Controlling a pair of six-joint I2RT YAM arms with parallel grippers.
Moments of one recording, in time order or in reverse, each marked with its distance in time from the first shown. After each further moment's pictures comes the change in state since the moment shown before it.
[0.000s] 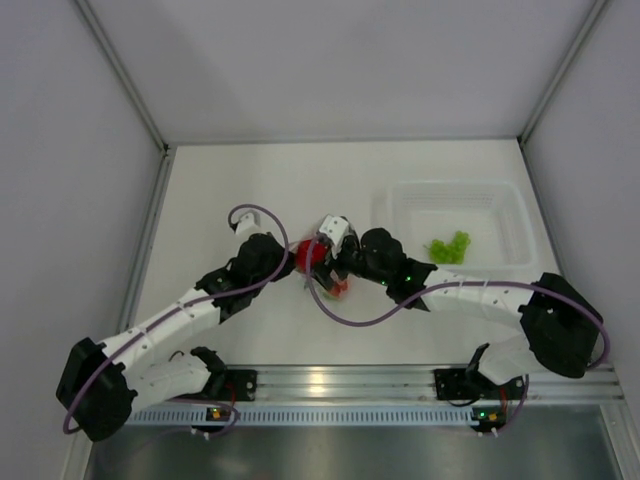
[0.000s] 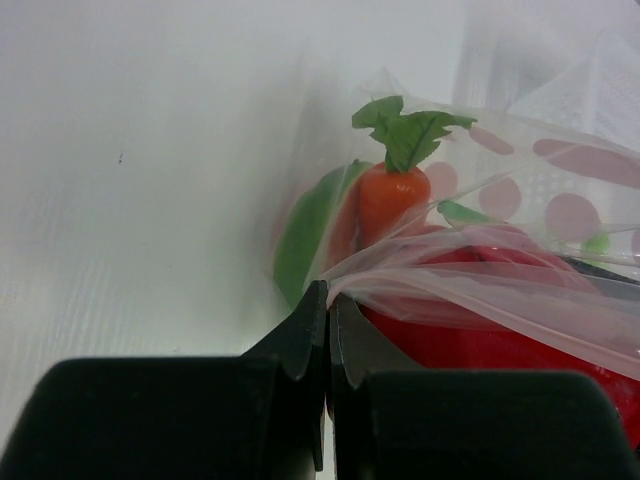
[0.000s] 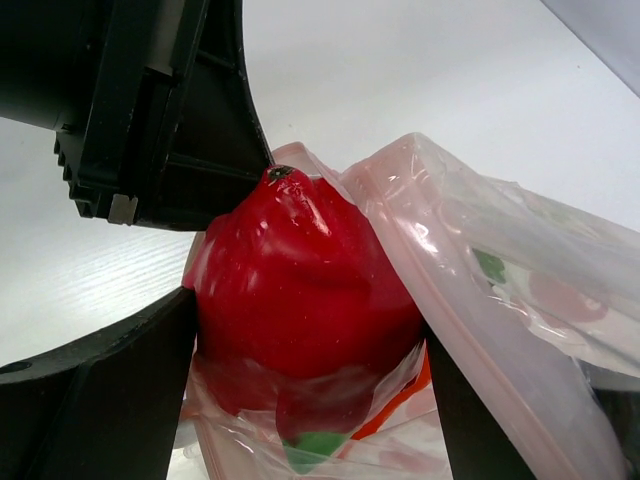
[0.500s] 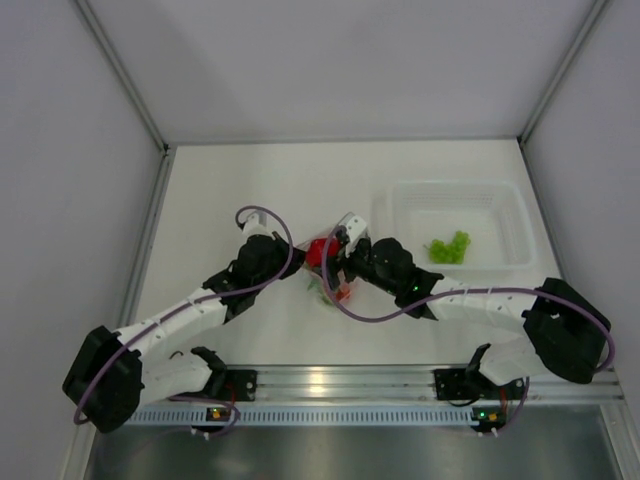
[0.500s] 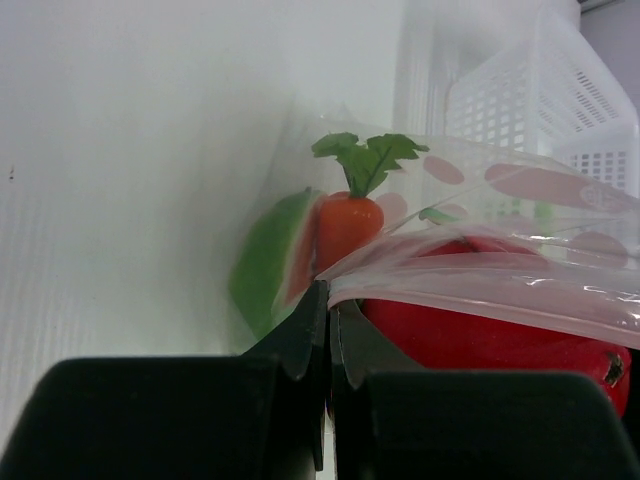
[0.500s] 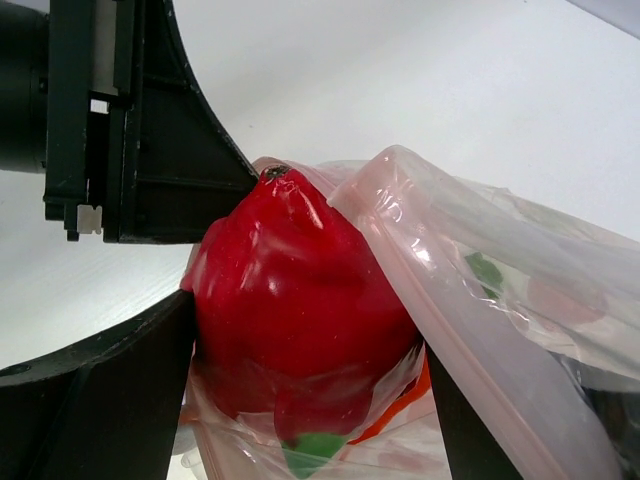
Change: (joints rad) left arm 0.034 0.082 -0.066 0.223 0.169 -0.002; right arm -0.011 -0.055 -0.141 0.143 0.147 0.179
